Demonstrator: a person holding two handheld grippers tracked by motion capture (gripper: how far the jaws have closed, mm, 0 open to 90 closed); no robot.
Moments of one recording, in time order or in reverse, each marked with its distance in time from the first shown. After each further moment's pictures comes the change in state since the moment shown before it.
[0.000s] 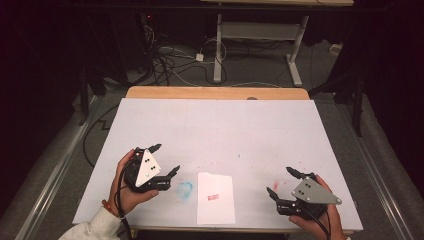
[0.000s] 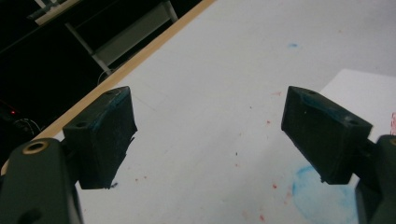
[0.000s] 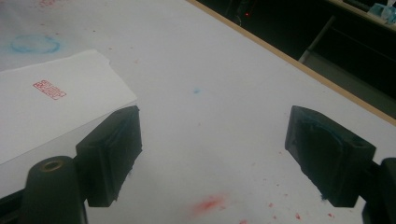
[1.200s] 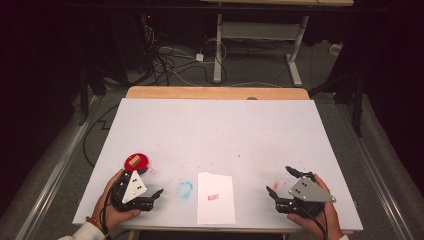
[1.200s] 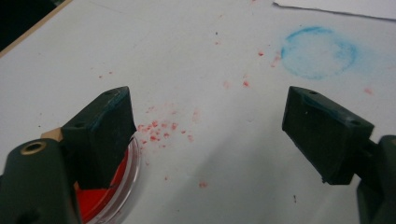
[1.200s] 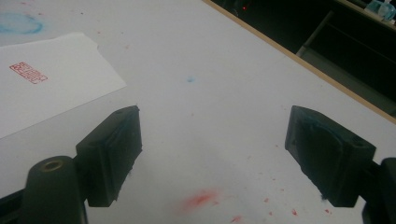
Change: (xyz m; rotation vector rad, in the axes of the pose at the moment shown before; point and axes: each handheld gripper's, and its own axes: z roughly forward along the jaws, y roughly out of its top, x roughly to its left) left arm -0.002 -0.080 -0.006 0.146 -0.089 -0.039; right arm -0.002 -0.008 0.010 0.027 -0.018 -0.024
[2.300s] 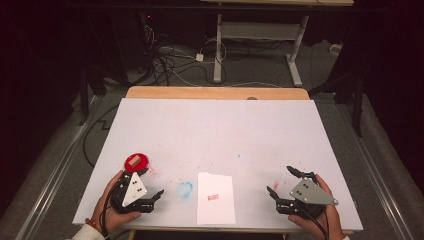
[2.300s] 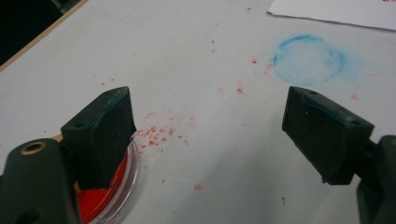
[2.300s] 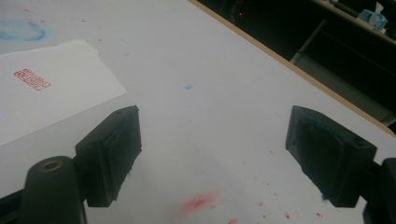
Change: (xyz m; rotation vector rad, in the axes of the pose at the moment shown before) left arm -0.006 0.004 -0.006 -0.019 0.016 0.027; right arm 0.002 0.004 -0.006 -0.017 -0.015 -0.014
